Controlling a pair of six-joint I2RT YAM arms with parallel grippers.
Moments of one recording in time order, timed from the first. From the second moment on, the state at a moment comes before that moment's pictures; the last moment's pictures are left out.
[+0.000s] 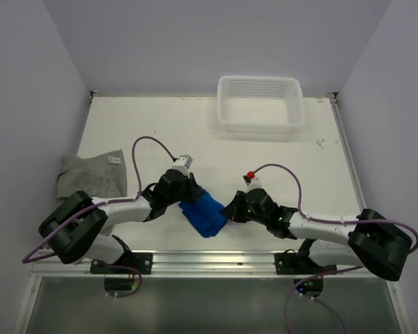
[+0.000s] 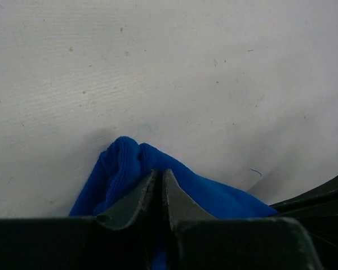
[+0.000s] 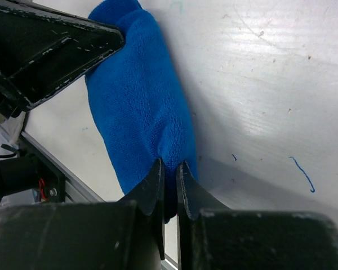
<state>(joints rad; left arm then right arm) -0.74 1.41 0.46 0.37 0.00 -0.68 0.94 1.21 0.33 0.27 0.05 0.98</state>
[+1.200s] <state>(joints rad) -0.62 1.16 0.61 0.09 0.17 -0.65 1.58 1.38 0.62 -0.19 1.01 0.67</state>
